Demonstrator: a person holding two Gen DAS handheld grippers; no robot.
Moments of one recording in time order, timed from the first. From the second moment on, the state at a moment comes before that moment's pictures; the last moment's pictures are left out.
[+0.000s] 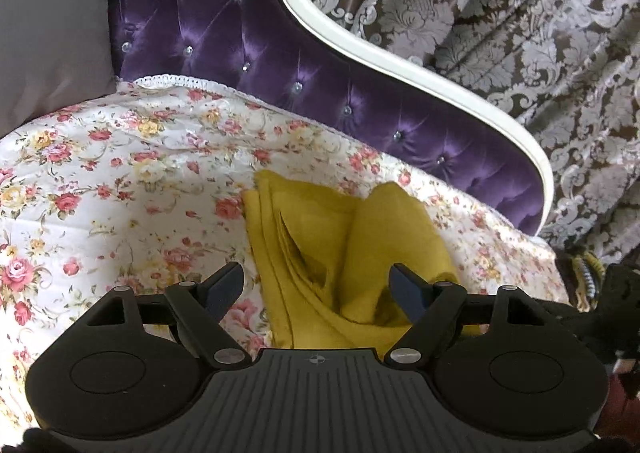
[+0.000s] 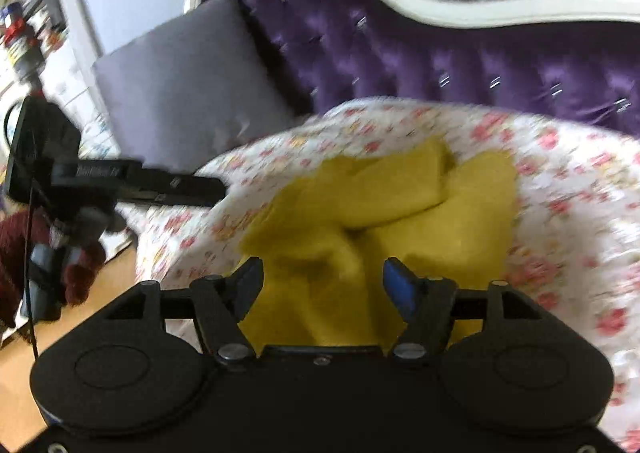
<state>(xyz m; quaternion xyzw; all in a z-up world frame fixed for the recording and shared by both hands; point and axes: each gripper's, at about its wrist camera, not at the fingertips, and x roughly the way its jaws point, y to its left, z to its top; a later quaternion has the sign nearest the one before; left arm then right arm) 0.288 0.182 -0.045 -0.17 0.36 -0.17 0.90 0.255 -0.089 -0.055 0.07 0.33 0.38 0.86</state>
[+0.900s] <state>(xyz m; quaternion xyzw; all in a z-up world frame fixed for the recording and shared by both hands) 0.257 0.162 -0.073 -0.12 0.39 -0.18 0.89 0.329 -0.027 -0.039 0.04 0.29 0.43 0.85</state>
